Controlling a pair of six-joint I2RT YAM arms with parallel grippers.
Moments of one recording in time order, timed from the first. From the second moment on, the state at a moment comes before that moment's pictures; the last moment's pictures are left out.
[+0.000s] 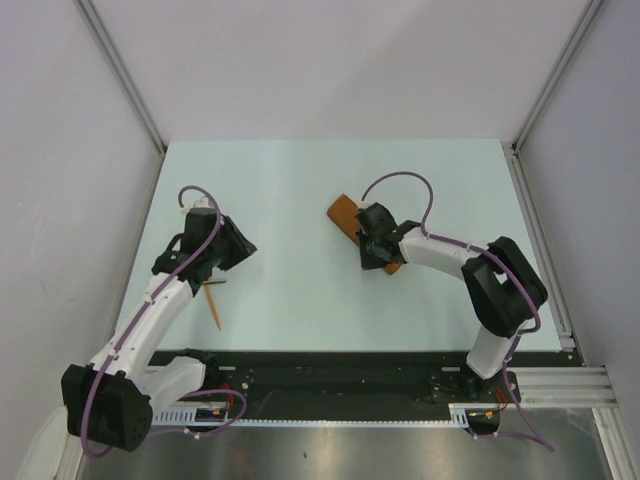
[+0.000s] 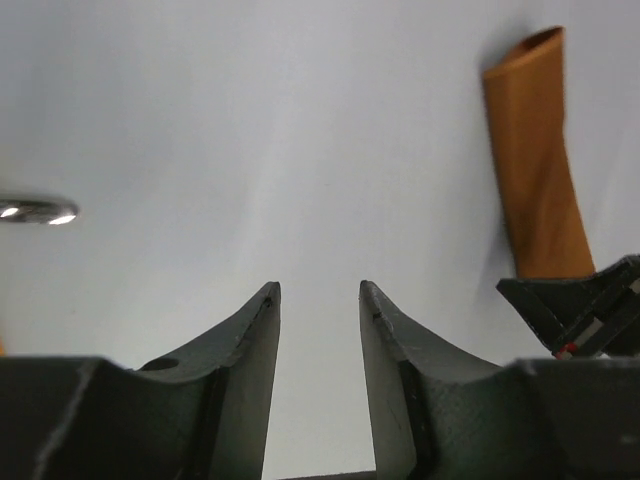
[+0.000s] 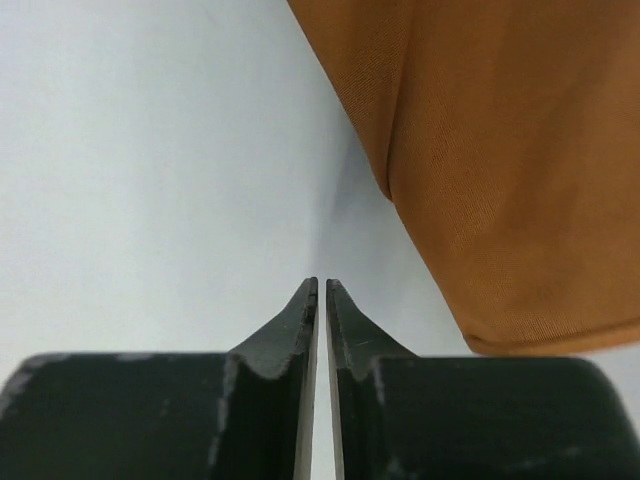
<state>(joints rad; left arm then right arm) -0.23 1.03 0.80 -0.50 0.03 -0.72 0.65 1.72 1.09 -0.39 0.08 0.45</state>
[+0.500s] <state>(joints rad) 0.11 1.20 0.82 -0.71 -0.08 -0.85 0.49 1.81 1.08 -0.29 0.14 0.43</state>
